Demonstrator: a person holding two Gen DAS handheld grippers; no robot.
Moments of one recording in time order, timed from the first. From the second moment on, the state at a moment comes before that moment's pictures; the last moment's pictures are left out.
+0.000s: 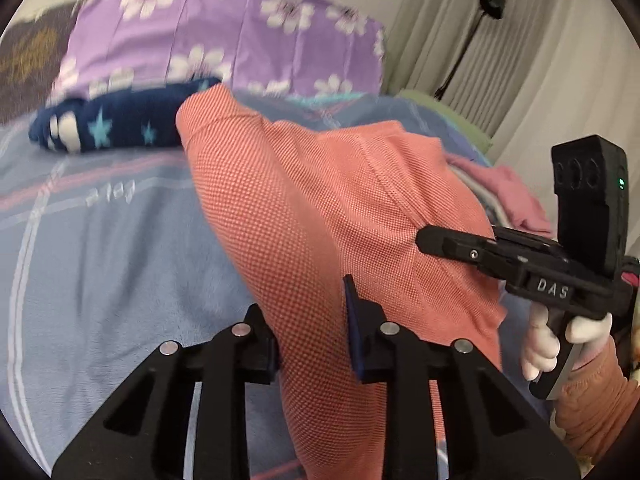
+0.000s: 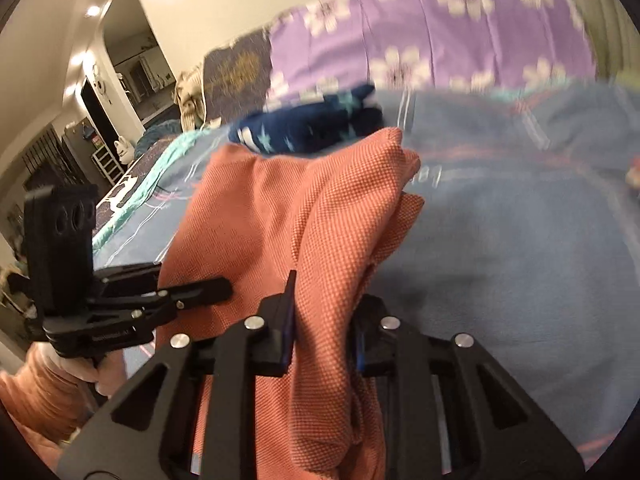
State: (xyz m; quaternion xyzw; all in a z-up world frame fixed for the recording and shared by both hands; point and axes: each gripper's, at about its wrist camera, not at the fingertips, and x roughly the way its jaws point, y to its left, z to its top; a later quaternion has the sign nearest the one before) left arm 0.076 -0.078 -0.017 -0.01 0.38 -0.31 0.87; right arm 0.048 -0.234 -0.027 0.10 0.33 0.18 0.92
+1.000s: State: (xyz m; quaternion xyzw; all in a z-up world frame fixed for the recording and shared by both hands) left arm -0.026 -0.258 0.104 0.12 0.23 -0.46 0.85; right arm -0.141 -0.375 0.071 0.11 0.16 0.01 0.98
